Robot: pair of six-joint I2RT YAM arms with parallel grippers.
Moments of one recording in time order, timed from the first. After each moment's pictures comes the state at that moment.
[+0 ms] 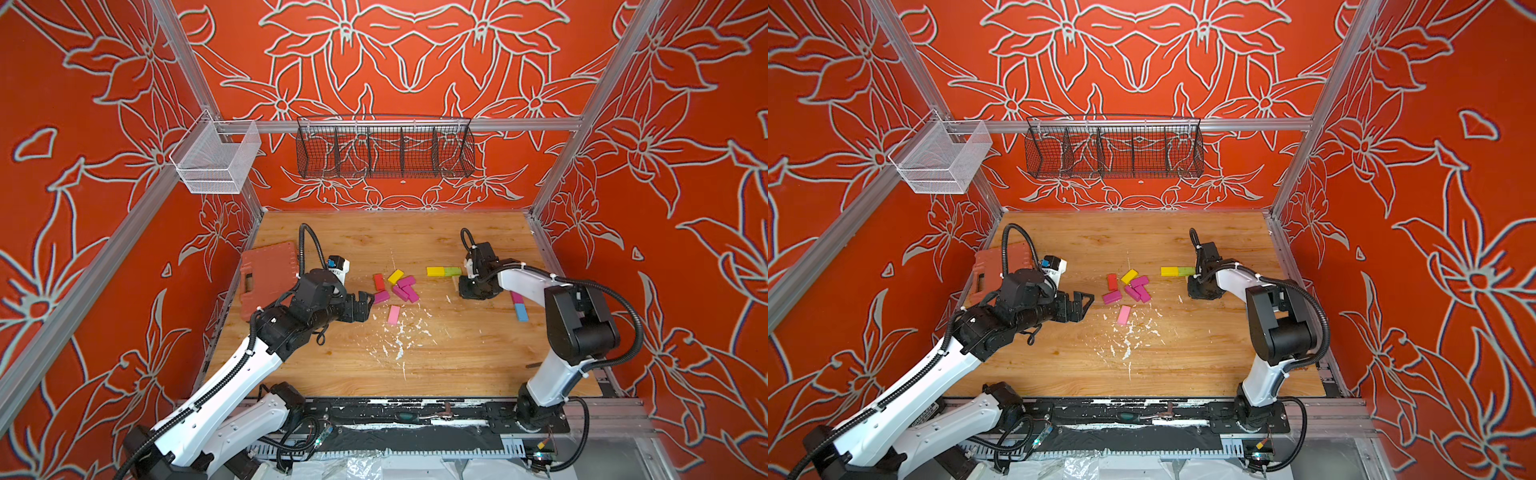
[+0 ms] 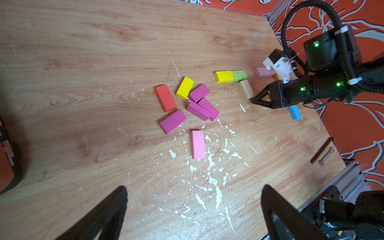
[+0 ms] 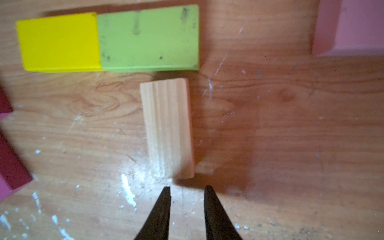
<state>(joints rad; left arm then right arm) -0.54 0.89 0.89 -0.65 0.02 -0.45 0.23 1.71 1.04 -0.54 -0.10 0.26</state>
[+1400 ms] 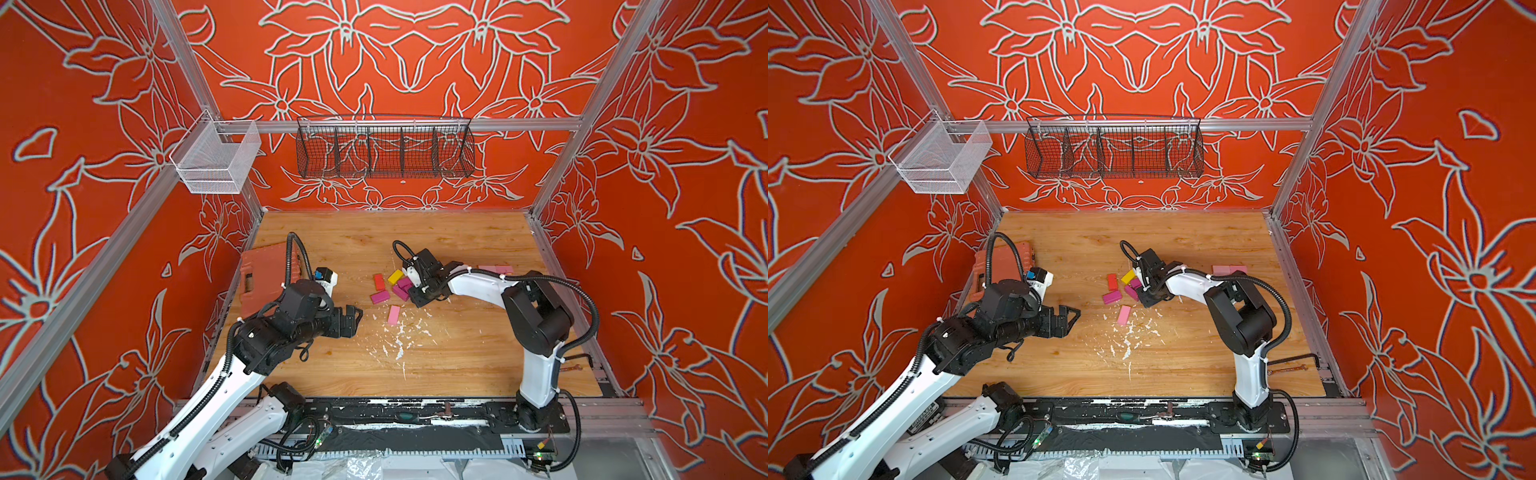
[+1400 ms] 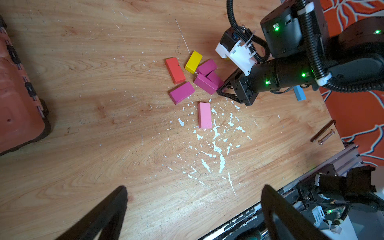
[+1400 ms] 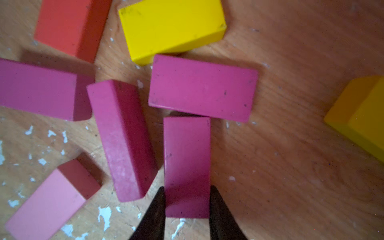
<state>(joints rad) -0.54 0.77 0.93 -0.90 0.04 -0.47 0.62 1.93 1.25 -0.50 -0.03 0.08</state>
